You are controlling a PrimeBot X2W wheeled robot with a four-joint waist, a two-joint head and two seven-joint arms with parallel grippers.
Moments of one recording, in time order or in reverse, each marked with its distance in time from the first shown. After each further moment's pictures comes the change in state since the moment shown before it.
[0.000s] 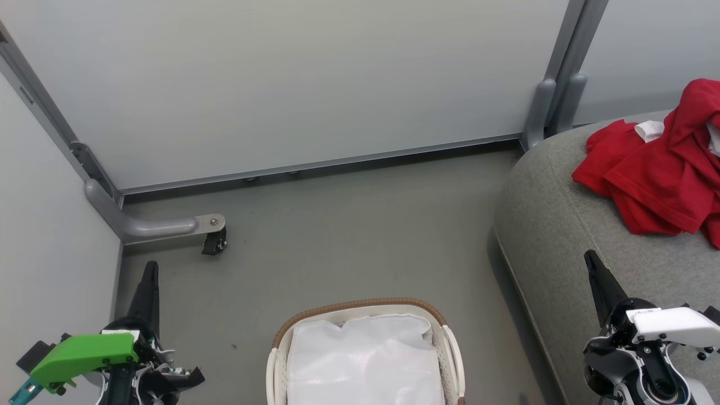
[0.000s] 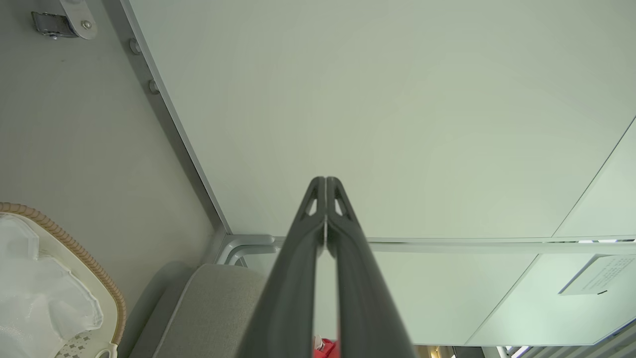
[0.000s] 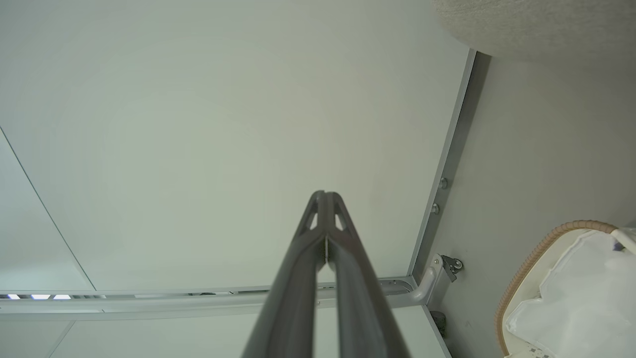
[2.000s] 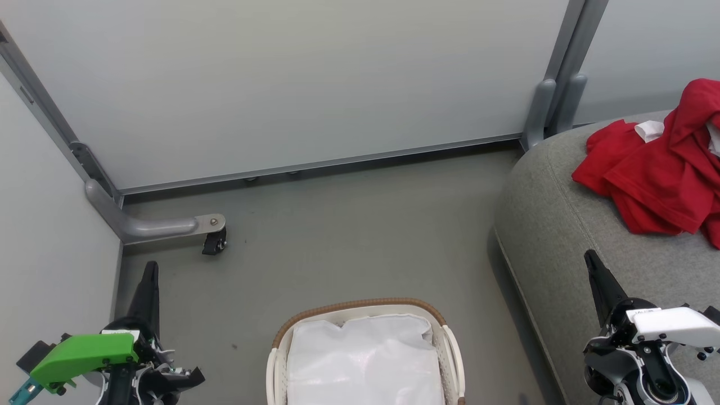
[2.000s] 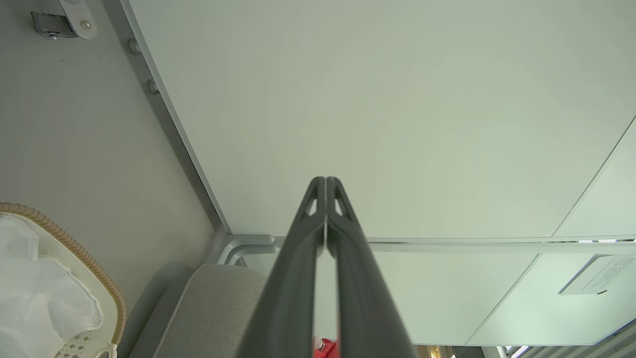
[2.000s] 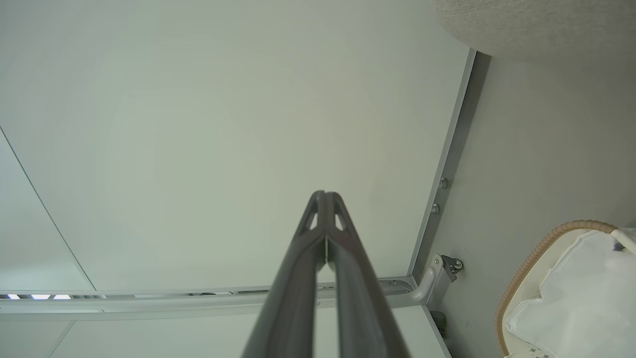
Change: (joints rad) left arm 0.000 0.000 0.000 0.000 0.000 0.000 0.000; right arm 0.000 0.000 0.000 0.000 0.000 0.000 0.000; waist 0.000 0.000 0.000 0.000
